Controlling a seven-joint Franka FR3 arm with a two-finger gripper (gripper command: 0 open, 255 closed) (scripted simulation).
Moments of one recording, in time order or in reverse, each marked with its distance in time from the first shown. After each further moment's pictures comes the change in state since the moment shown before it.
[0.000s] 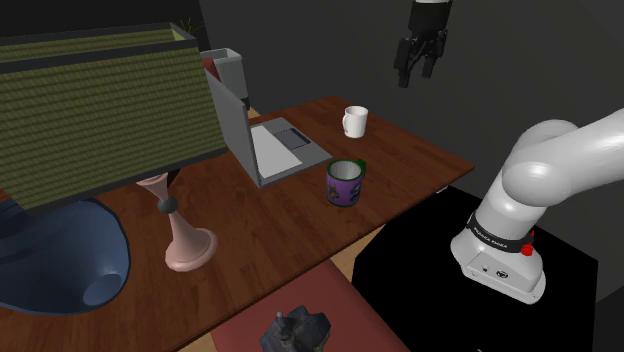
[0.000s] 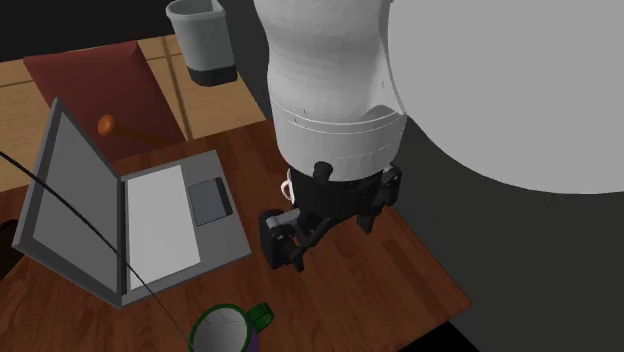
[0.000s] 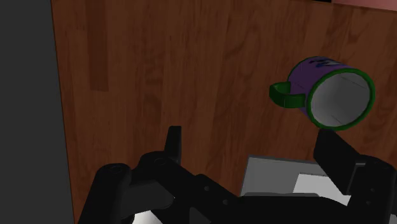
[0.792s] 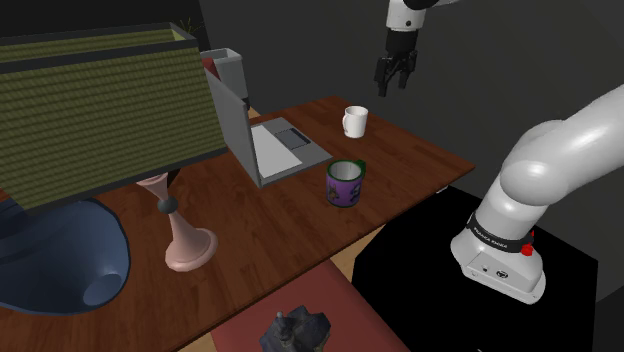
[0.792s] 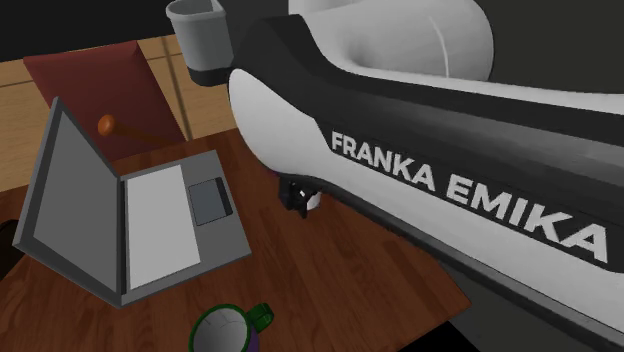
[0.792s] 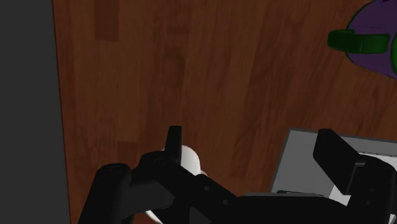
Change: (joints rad) arm -0.034 0.279 -0.137 0.017 -0.052 0.273 -0.155
